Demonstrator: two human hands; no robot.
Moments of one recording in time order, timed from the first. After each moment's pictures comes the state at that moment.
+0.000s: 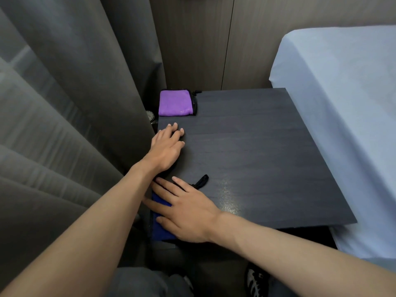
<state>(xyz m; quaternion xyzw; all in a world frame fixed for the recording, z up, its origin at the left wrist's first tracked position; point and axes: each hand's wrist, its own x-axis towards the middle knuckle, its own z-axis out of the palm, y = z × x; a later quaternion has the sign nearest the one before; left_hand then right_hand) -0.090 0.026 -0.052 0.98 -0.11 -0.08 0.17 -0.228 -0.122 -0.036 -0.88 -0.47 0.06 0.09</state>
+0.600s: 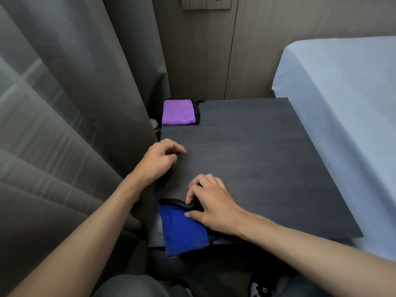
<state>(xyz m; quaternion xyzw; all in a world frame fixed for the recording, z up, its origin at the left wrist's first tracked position) -0.129 0.028 0.003 0.87 -0.03 -0.08 0.48 -0.205 -0.169 -0.022 -0.90 -0.30 0.09 0.29</state>
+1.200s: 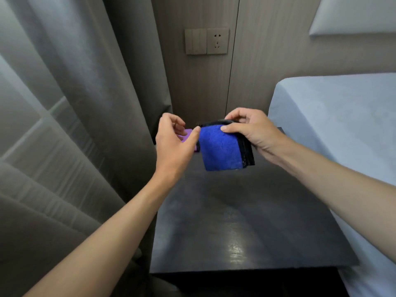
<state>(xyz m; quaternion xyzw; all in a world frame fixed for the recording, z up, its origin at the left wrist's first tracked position) -0.117 -0.033 0.097 0.81 -0.01 0.23 0.53 -0.078 -0.231 0.126 -0.77 -0.11 0.05 0.63</state>
